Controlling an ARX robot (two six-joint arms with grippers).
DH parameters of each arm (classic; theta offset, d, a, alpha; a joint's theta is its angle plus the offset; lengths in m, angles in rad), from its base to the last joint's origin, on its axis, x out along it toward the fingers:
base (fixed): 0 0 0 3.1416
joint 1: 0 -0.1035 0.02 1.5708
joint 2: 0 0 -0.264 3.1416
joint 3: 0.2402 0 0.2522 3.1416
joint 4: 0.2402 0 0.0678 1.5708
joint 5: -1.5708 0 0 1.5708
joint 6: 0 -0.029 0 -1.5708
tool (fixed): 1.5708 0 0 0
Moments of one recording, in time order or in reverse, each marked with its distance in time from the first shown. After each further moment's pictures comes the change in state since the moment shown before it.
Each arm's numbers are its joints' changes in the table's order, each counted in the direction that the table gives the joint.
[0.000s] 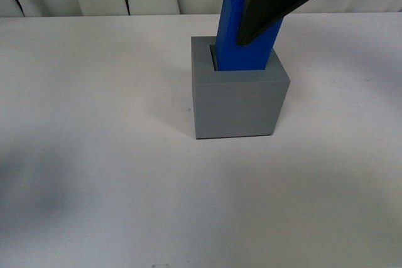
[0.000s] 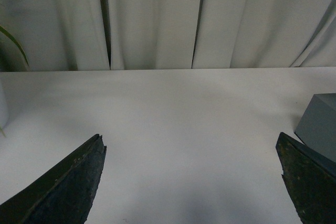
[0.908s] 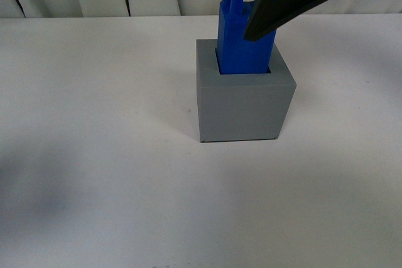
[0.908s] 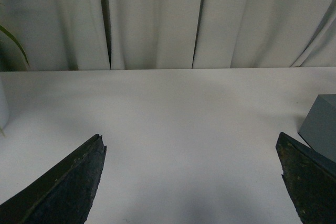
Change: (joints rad) left arm 0.000 0.000 0.000 0.000 0.000 0.000; right arm 0.047 -0.072 -0.031 -0.005 0.120 -0.014
